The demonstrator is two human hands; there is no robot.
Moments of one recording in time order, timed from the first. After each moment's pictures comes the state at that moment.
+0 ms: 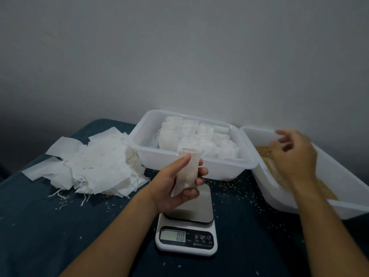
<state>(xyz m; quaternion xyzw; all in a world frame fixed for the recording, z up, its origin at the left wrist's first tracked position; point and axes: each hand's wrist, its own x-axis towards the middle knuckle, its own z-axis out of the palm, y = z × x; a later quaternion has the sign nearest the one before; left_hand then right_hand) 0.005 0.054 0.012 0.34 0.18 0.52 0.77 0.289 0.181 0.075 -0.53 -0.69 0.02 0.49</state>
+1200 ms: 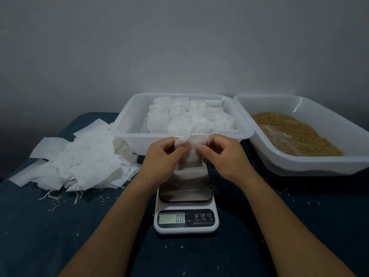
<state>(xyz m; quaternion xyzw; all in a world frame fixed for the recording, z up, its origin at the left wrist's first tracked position) 0.003 0.074 -0.008 0.52 0.52 0.57 0.36 0.195 0.133 -0.004 -0.35 -0.75 0.37 0.43</state>
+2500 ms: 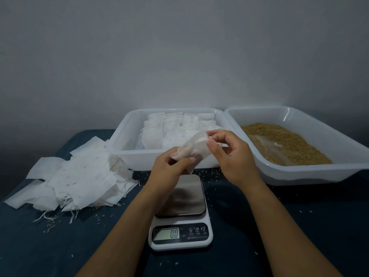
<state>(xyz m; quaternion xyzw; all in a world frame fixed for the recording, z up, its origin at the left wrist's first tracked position) 0.030 0.082 0.004 0.50 0.45 0.60 0.44 0.216 0.136 0.023 -0.33 -0.72 0.29 0.54</state>
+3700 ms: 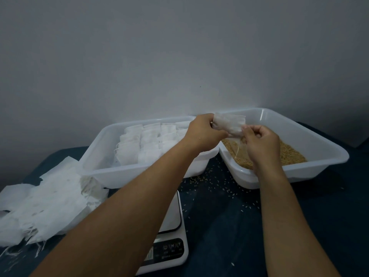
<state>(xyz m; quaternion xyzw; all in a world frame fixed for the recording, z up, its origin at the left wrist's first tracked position) 0.157 0.192 0.097 0.67 0.53 0.42 0.30 0.323 0.202 0.037 -0.54 -0.45 0.28 0.65</state>
